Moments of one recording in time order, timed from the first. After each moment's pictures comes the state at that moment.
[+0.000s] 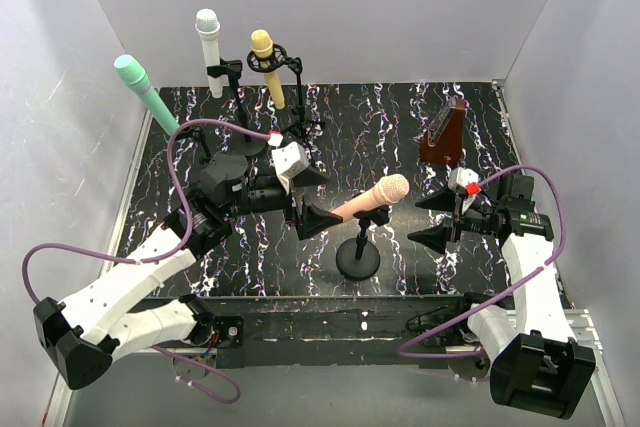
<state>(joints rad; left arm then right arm) -0.77 1.00 0.96 -0.07 0.58 -0.06 -0.16 0.90 0.69 -0.80 -1.36 -0.90</state>
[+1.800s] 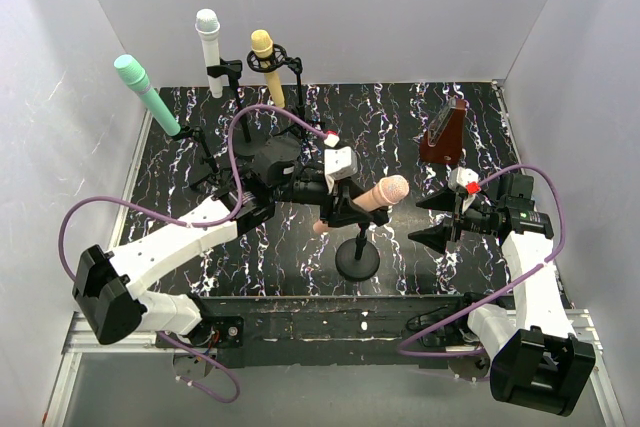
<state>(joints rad) -0.86 1.31 1.10 0.02 0.74 0.04 -0.17 0.91 0.69 -0.81 -1.36 -0.92</state>
